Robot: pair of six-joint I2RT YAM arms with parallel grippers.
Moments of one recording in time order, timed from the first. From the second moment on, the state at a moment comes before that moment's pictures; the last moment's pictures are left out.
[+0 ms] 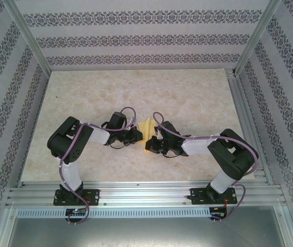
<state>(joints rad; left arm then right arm) -0.51 1.89 0.76 0.32 0.71 -0.89 0.73 1.62 0.62 0.18 -0.42 0.94</state>
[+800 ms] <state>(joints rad) -0.51 1.89 0.76 0.32 0.71 -0.89 0.73 1.60 0.66 0.05 -0.38 0.89</state>
